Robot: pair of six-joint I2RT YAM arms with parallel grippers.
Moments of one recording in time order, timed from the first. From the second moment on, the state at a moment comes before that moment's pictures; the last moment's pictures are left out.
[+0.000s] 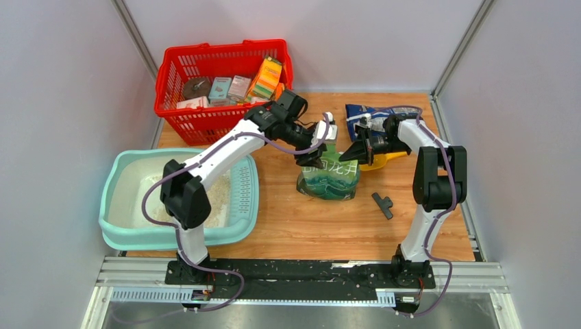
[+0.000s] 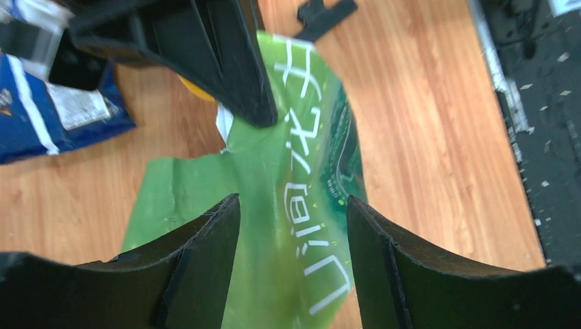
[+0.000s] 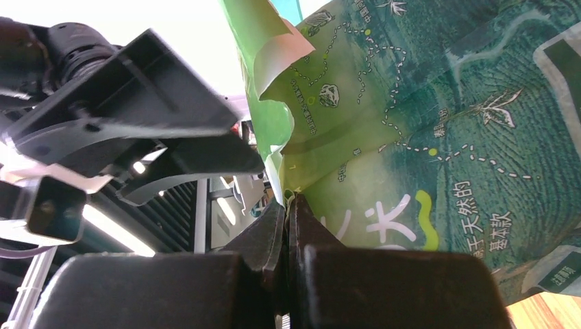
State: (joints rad) left arm -0.70 1.81 1.78 -0.80 0.83 0.81; right arm 0.02 1.93 1.41 -1.20 -1.44 -0.02
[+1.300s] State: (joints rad) left arm -0.73 1.87 1.66 -0.62 0.73 0.56; right arm 0.06 0.95 1.02 -0.44 -1.07 -0.68
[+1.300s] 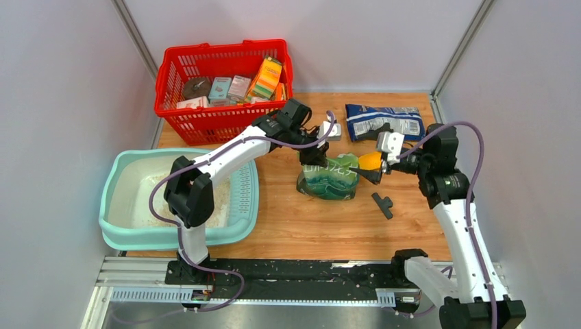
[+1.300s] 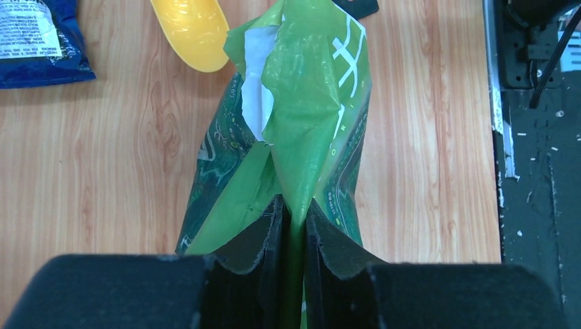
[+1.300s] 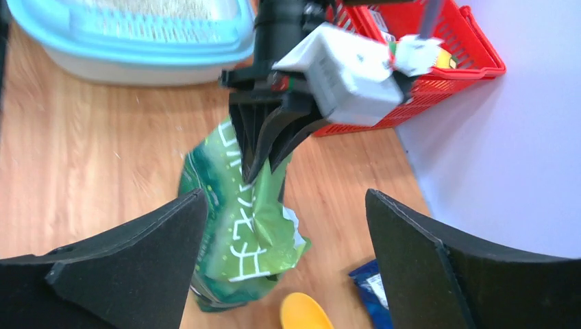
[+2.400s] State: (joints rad) left arm -0.66 1.90 1.63 -0.48 0.89 0.29; right arm 0.19 1.21 0.89 -0.44 -0.97 -1.34
